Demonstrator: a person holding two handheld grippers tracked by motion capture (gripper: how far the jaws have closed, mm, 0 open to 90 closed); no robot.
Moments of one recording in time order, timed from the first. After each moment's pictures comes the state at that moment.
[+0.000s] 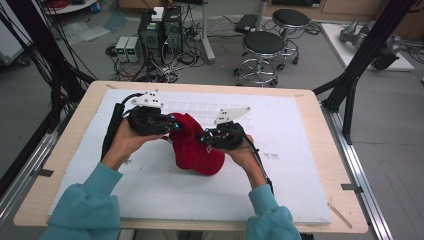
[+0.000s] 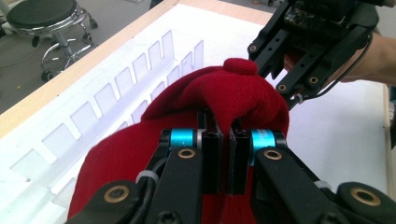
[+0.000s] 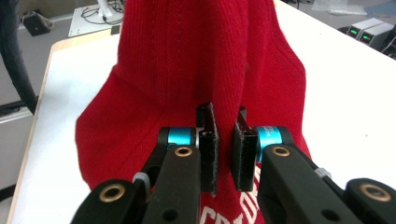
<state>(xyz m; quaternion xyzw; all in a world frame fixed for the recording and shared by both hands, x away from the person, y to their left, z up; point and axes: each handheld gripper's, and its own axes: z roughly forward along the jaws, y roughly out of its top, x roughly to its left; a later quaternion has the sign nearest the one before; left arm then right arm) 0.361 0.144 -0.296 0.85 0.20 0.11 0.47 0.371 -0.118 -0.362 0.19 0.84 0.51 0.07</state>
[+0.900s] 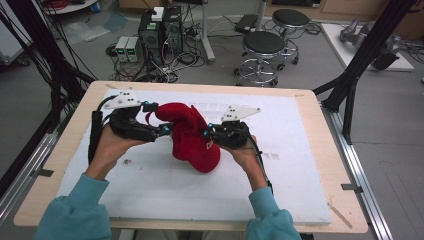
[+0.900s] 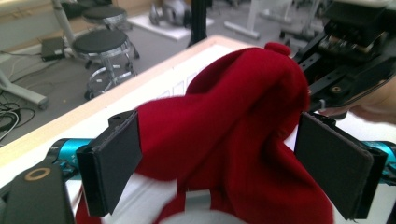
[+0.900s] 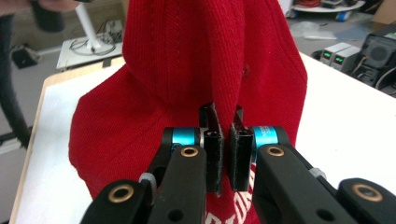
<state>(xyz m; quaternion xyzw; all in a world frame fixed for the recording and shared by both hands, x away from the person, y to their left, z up) 0.335 0.181 -0.290 0.77 0.27 0.17 0.55 0.362 -0.128 -0.349 0.22 0.80 0.55 0.10</state>
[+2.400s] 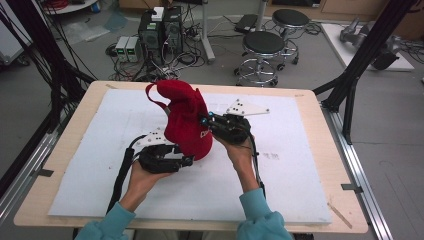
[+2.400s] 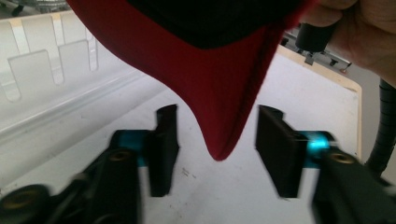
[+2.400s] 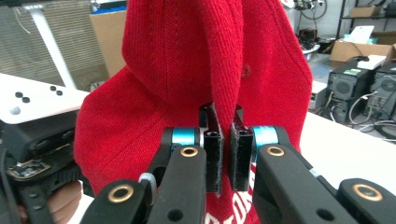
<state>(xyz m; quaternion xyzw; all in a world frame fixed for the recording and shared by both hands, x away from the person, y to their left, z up) 0.307 0.128 -0.385 0.78 0.30 0.07 0.55 0.351 -0.122 -0.327 0.27 0.72 0.63 0.13</state>
